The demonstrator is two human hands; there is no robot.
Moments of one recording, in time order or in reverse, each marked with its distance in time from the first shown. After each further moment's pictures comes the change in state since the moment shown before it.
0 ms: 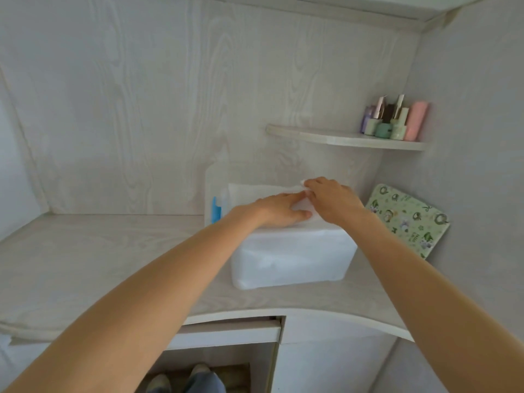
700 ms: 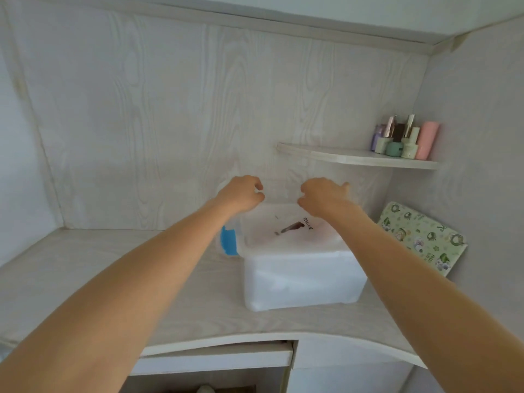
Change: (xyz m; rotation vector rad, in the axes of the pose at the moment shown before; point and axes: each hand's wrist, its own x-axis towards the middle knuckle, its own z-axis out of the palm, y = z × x) left_hand -0.006 -0.063 -0.061 -0.069 0.365 -0.170; right_hand 0.038 -0.040 -0.029 -0.101 -0.036 0.125
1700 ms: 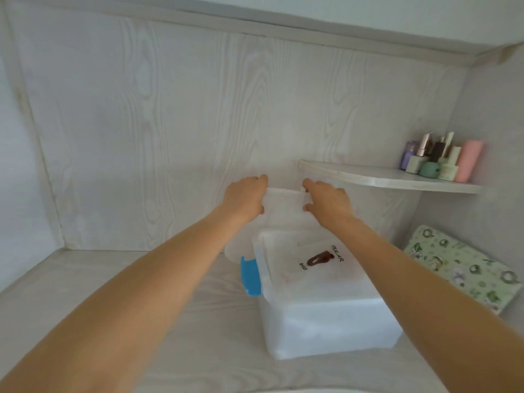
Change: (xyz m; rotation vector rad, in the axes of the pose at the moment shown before) left_hand 0.046 -0.035 -0.025 0.337 0.159 0.155; right_hand 0.070 -0.029 0.015 0.171 0.176 -0.133
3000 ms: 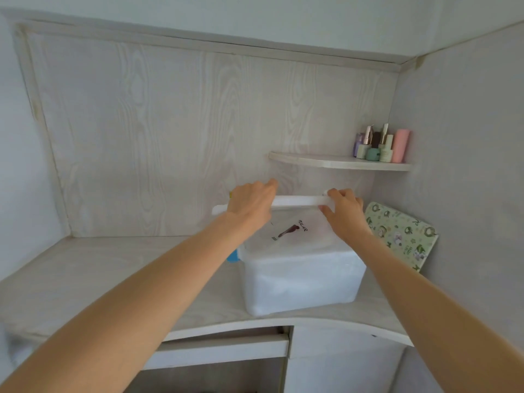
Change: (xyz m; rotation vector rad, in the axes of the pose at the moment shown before) left_hand -0.105 0.107 -0.034 0.242 0.131 0.101; right_hand -0.142 0.059 -0.029 0.331 0.086 0.277
